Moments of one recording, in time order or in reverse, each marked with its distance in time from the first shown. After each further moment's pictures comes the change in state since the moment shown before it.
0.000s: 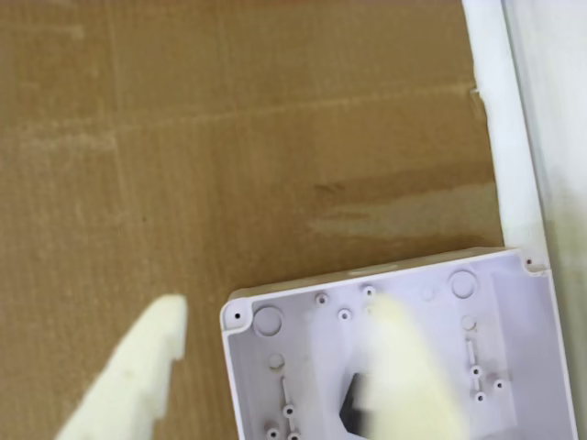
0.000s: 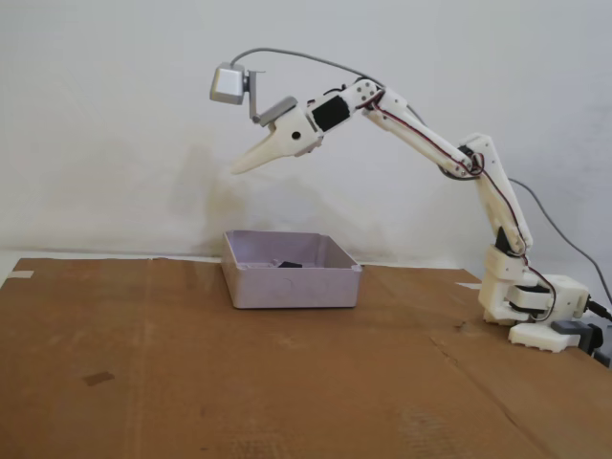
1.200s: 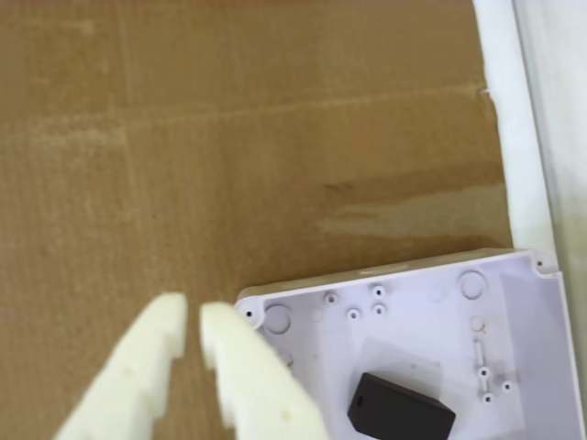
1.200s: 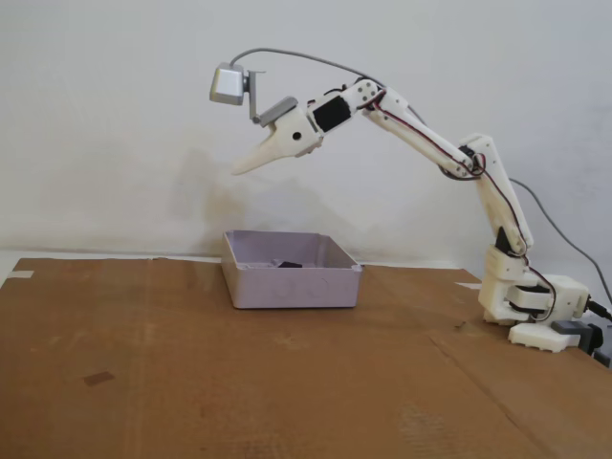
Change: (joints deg) arm -1.1 0.0 0.0 0.0 0.0
